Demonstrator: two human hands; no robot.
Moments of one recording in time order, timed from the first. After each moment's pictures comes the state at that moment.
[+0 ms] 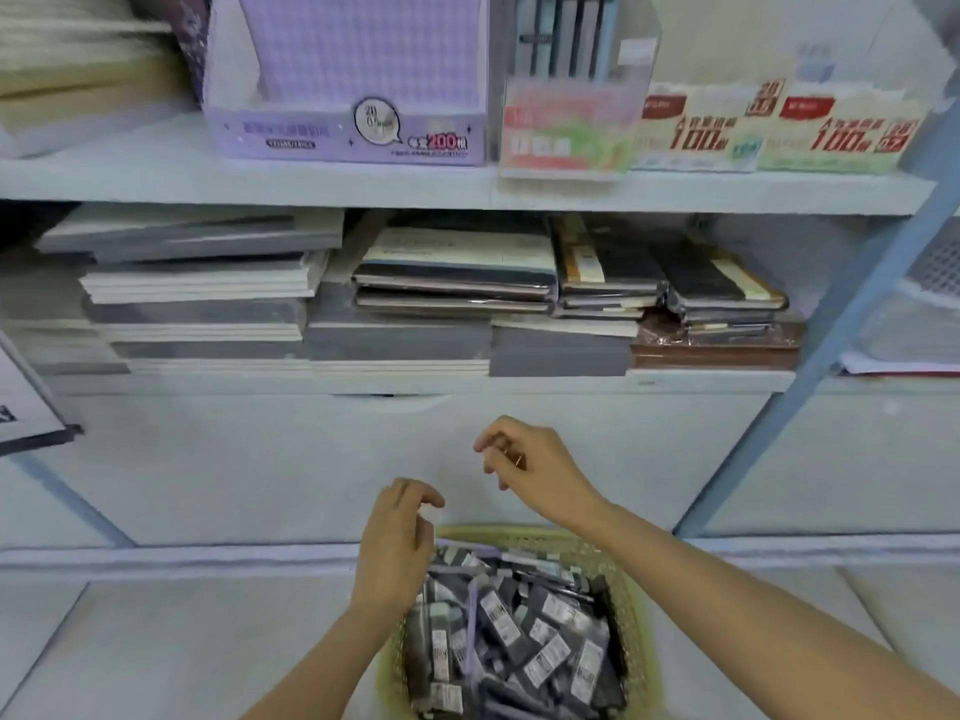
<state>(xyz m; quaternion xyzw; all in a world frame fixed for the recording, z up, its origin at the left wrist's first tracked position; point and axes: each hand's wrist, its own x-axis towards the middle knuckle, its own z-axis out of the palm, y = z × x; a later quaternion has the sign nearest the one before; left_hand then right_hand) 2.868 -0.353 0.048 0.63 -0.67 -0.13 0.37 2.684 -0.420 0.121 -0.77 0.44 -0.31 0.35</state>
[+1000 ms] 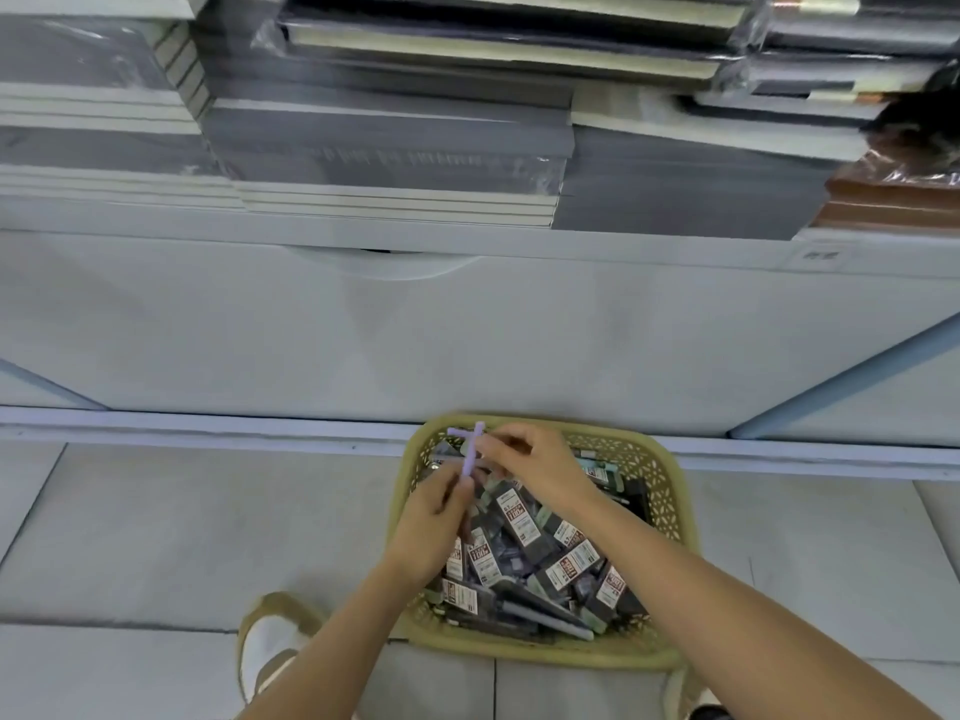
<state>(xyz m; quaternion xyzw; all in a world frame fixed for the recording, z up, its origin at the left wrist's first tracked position) 2.853 -0.342 -0.042 0.63 -0.43 -0.54 0.35 2.709 -0.421 -0.043 -0.59 0.50 -0.24 0.59</state>
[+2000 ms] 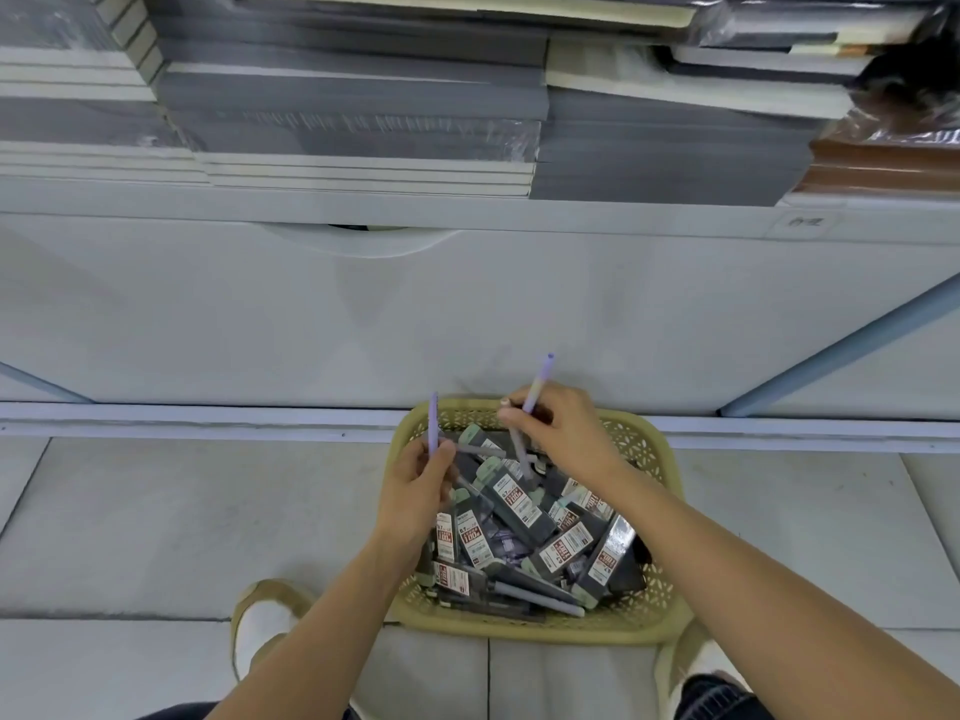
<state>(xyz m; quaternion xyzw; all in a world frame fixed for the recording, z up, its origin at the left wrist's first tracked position) 2.846 -0.350 -0.044 0.66 -0.28 -0.55 0.43 2.677 -0.436 -0.032 -0.69 0.53 -0.23 0.44</state>
